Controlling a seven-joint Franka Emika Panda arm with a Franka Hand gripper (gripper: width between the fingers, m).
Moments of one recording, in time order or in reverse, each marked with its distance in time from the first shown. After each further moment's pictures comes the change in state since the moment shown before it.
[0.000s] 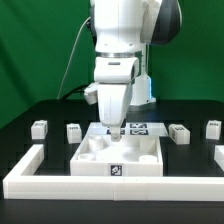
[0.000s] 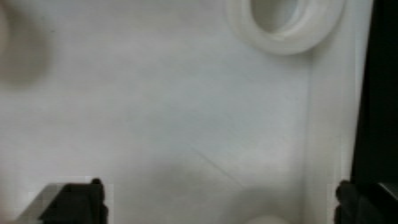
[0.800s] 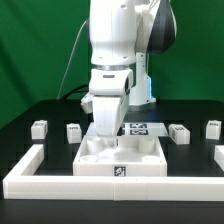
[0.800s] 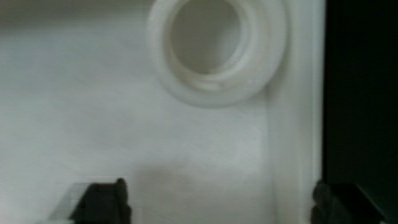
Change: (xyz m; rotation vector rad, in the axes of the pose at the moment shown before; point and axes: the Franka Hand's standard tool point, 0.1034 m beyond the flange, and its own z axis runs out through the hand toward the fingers) arm -0.005 -0.006 0.015 0.007 0.007 0.011
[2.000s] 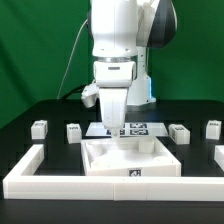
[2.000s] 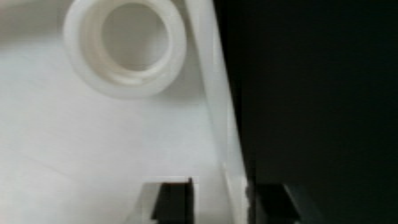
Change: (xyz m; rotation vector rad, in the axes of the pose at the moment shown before) arm -0.001 -0.009 -0.008 0.004 -0.011 -0.174
